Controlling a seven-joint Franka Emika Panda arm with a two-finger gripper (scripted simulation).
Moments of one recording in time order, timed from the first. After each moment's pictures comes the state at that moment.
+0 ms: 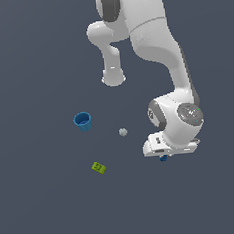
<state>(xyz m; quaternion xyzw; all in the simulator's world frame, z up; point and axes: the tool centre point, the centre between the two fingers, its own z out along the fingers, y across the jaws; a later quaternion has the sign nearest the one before) 0.091 0.197 0.043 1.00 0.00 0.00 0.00</state>
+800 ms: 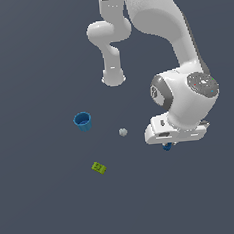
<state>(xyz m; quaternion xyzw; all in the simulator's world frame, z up) 0.077 0.196 0.130 1.00 0.00 0.00 0.00</state>
